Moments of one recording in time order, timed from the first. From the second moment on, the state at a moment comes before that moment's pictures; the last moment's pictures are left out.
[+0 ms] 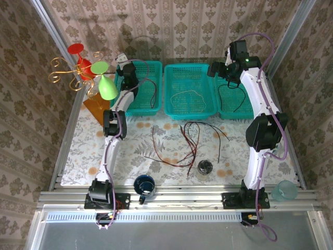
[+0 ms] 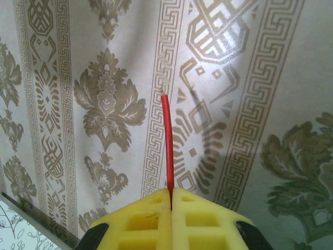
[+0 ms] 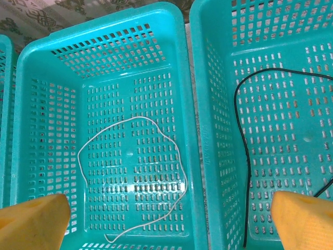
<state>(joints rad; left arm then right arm) -0.20 2.98 2.66 0.48 -0.62 -0.08 0.07 2.03 2.15 -1.01 -0.11 0.31</state>
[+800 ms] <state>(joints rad) -0.33 2.72 2.15 0.67 -0.62 0.06 0.07 1.95 2.04 -1.00 -0.11 0.29</state>
